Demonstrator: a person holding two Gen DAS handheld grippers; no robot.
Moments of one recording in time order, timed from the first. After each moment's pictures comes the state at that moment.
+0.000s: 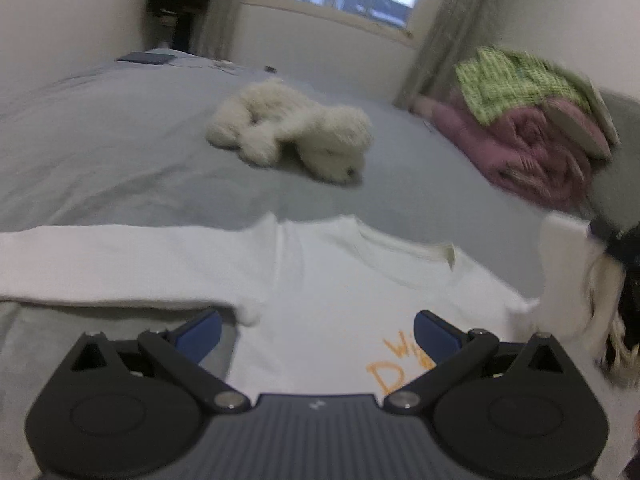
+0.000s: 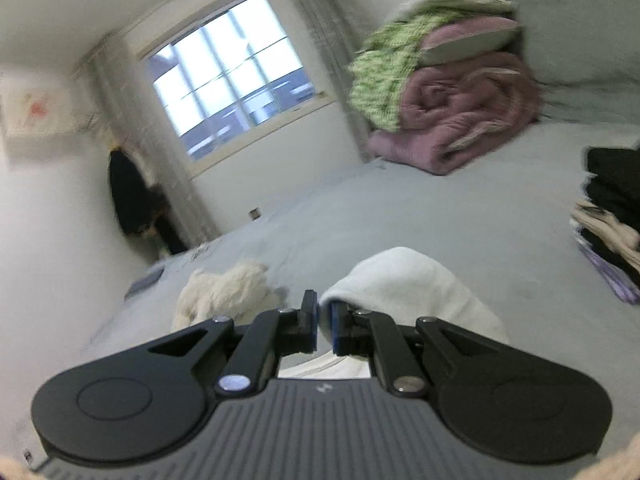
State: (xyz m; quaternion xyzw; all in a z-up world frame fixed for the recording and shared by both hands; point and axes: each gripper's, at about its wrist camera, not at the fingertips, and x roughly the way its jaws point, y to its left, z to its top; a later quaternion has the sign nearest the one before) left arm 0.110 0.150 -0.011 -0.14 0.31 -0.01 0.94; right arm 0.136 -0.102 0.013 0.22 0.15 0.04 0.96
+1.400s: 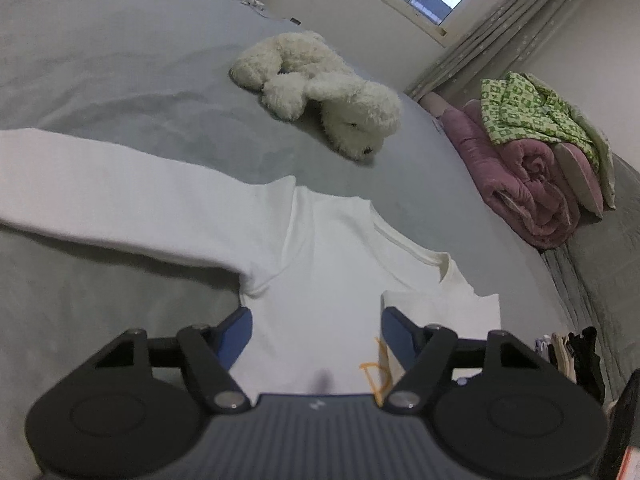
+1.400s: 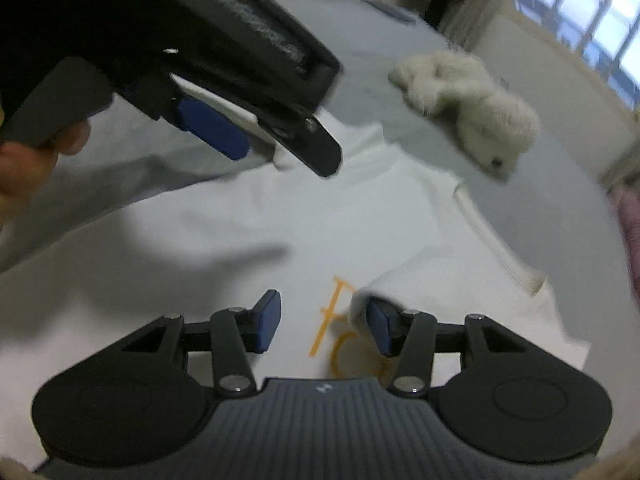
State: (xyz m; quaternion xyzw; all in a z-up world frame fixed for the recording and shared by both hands) left arm 0.131 0.188 -0.037 -0.27 0.37 -0.04 0.89; right arm 0.126 0.038 -0.072 -0.28 0.34 0.33 0.83
